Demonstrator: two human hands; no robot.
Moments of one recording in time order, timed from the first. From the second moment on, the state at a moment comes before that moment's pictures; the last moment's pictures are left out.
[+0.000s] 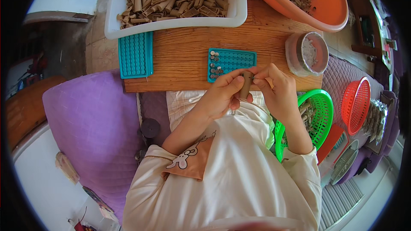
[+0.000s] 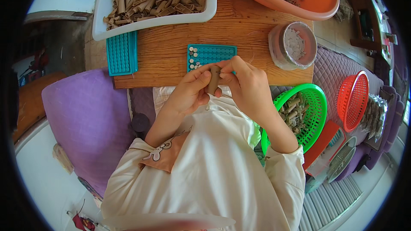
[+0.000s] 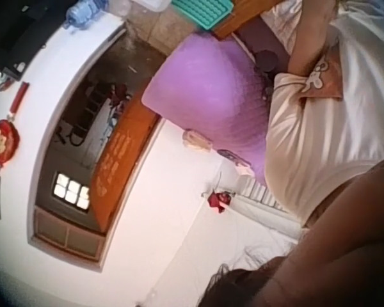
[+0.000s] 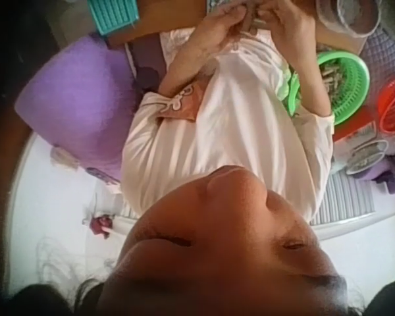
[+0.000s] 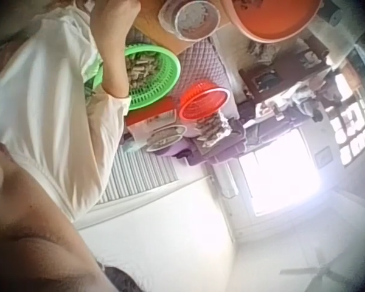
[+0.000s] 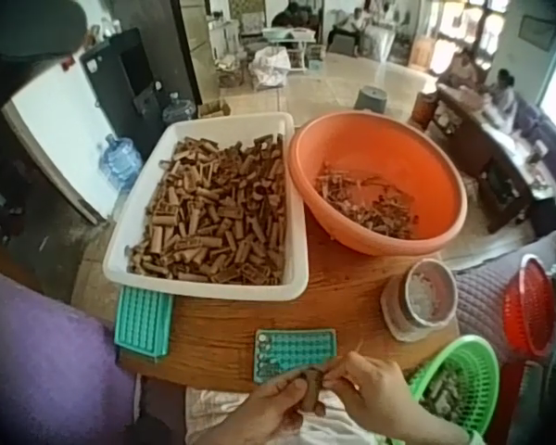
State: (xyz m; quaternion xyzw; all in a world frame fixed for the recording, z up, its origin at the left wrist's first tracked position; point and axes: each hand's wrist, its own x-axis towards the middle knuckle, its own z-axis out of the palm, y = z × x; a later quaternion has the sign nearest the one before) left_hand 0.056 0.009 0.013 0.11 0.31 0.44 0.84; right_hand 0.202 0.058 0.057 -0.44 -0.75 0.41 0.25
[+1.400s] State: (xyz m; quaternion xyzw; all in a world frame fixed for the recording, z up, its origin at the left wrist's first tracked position) left_hand -0.109 0.150 0.030 0.64 0.76 0.01 0.13; right_hand 0.333 0.101 0.129 -0.54 -0.81 0.25 0.03
